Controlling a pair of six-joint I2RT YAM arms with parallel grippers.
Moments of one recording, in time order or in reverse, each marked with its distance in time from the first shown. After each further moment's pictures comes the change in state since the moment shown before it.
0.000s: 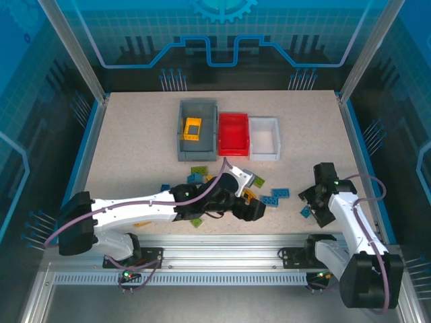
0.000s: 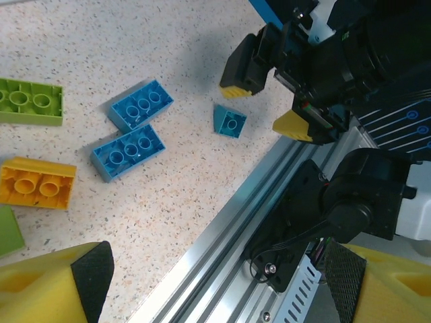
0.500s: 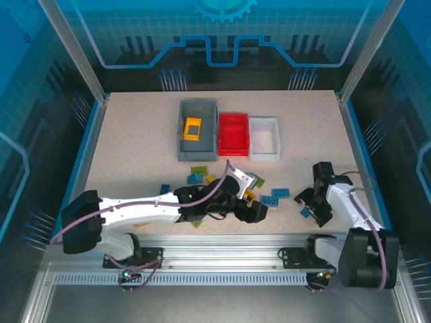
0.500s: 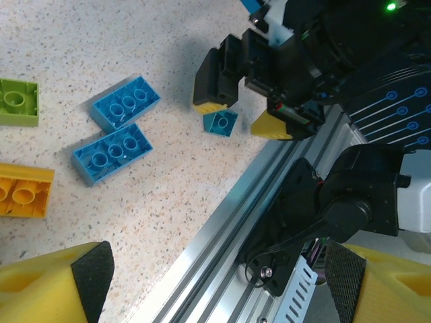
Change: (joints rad) left arm 0.000 0.026 -0.048 0.108 0.028 0.000; right arm -0.029 0.168 -0.005 0.070 -0.068 -0.168
